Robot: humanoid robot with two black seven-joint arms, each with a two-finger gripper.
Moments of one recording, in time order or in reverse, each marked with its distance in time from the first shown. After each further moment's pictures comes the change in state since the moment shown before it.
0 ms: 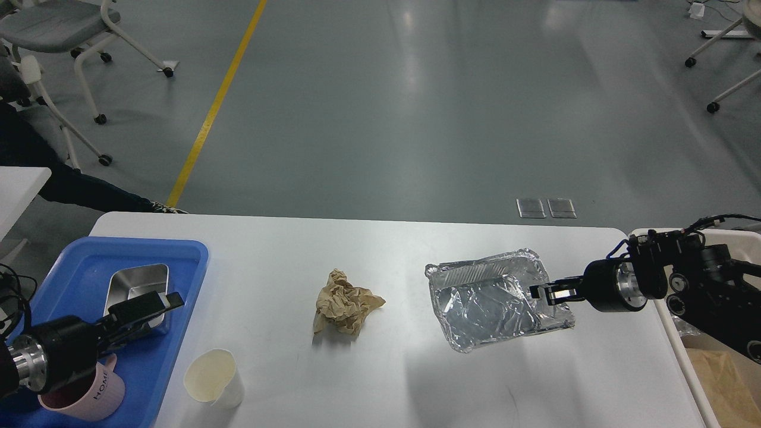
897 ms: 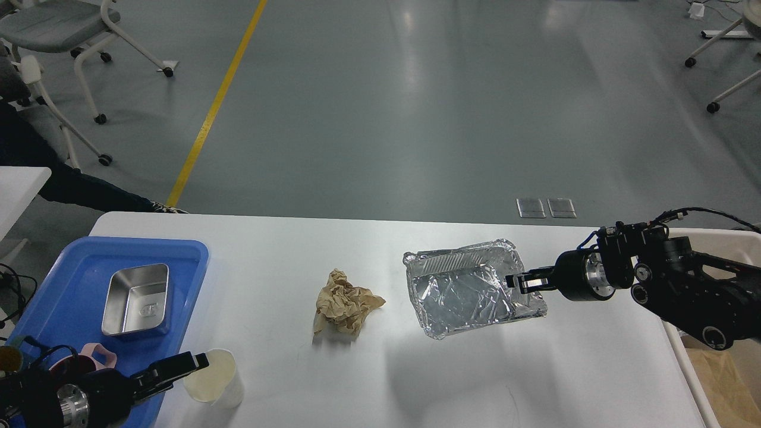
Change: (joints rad) left arm 0.010 -0.144 0.140 0.051 0.109 0.036 0.113; right arm 0.031 0.113 0.008 -0.087 0.008 -0.007 -0.021
